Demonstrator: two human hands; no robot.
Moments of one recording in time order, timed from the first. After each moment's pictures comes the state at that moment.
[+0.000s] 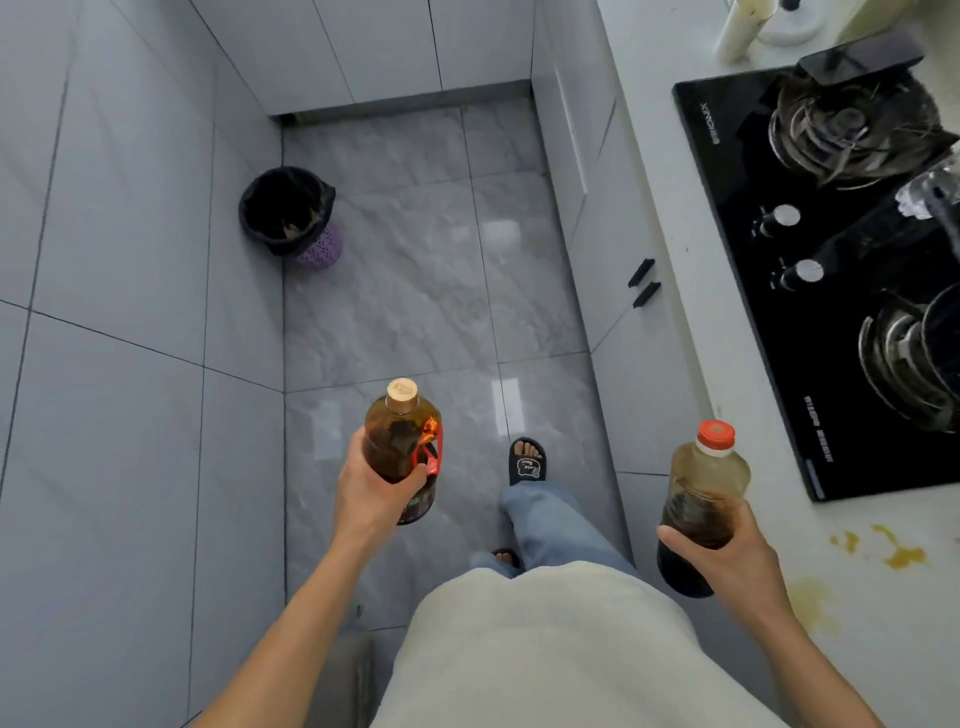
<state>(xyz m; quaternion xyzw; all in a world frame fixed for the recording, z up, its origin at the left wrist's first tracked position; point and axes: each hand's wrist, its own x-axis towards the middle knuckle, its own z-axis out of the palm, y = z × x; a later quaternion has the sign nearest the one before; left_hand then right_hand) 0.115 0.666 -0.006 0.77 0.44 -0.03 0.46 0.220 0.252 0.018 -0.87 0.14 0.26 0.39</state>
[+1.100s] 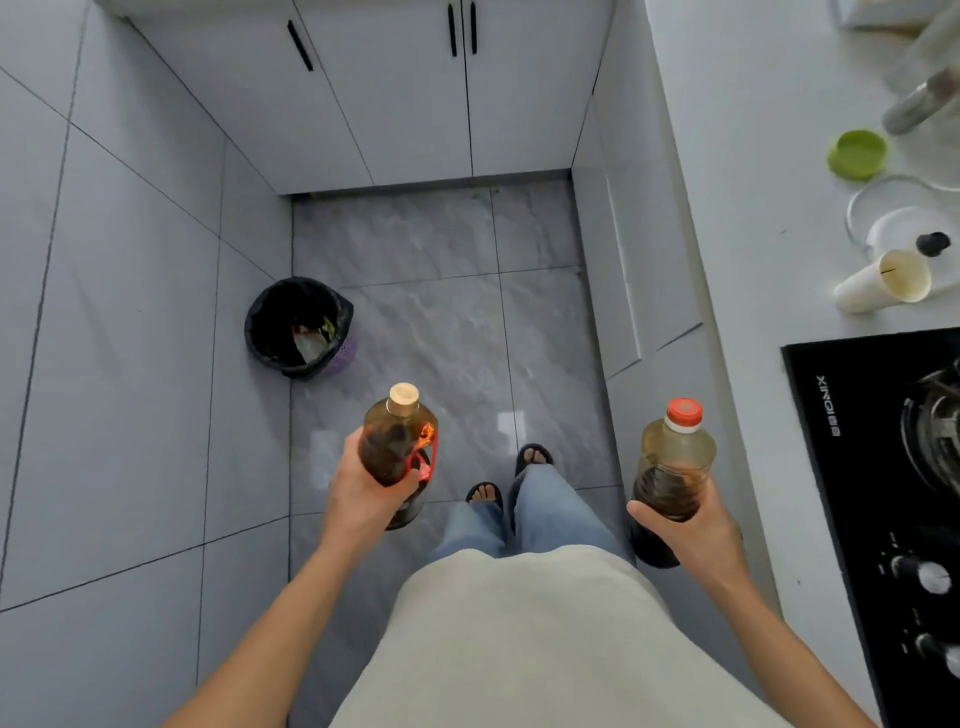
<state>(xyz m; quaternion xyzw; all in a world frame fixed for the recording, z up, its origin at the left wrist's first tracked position) 0.510 0.953 -0.008 0.76 0.46 -0.06 0.45 0.652 0.569 0.015 -0.87 0.13 0.27 0.38</state>
